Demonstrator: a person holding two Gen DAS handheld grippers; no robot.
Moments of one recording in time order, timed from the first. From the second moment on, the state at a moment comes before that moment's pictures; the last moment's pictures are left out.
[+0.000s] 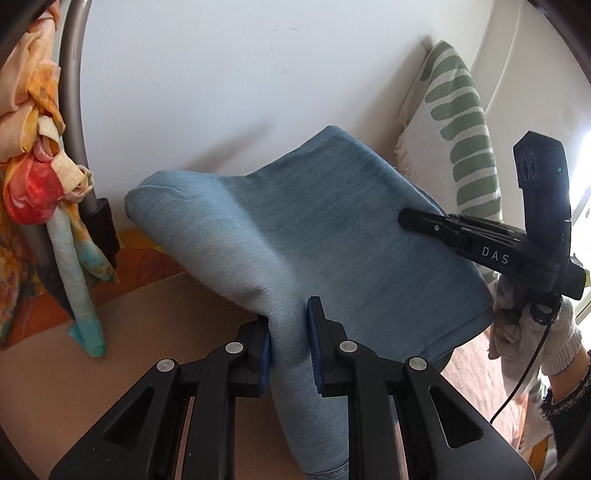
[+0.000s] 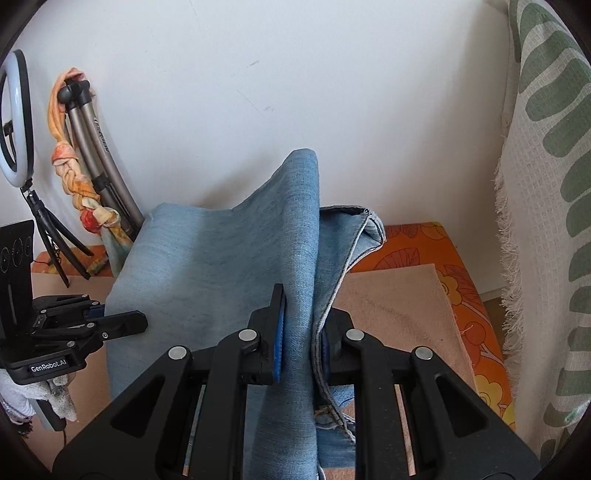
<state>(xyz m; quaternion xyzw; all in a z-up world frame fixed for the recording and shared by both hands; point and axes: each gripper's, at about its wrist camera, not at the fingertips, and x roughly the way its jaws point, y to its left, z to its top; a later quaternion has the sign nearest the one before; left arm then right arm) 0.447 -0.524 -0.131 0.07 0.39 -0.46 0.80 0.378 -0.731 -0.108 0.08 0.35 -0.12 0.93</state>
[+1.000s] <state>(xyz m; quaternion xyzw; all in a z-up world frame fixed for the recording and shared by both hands) 0.330 -0.458 -0.056 0.11 0.32 -0.43 0.84 0.271 -0.658 -0.062 0.05 0.34 -0.21 0.92</state>
